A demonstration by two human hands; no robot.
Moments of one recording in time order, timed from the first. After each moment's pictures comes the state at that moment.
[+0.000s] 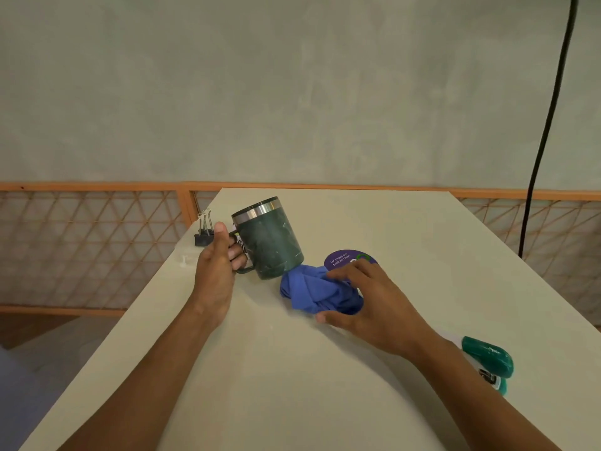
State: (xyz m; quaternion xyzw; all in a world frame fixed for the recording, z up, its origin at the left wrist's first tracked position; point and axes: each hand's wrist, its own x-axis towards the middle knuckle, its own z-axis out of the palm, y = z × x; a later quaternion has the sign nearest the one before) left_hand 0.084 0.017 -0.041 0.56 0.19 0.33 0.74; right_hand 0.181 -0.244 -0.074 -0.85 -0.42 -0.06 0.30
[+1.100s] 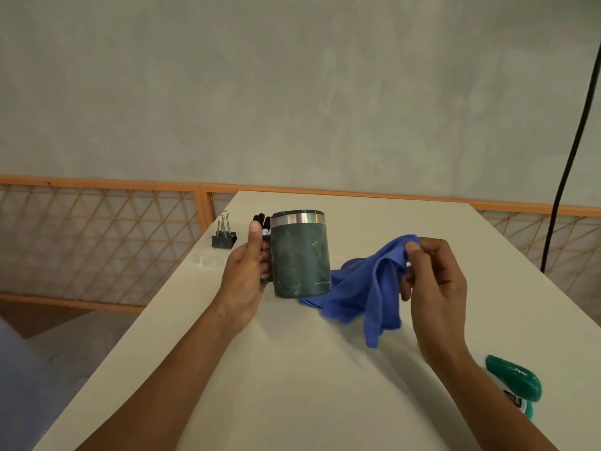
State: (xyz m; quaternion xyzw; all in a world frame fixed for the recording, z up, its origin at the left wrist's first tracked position) left_hand 0.082 0.004 -0.030 0.58 0.17 0.29 0.75; right_hand 0.151 -0.241 -0.023 -0.66 -0.20 -0.13 0.72
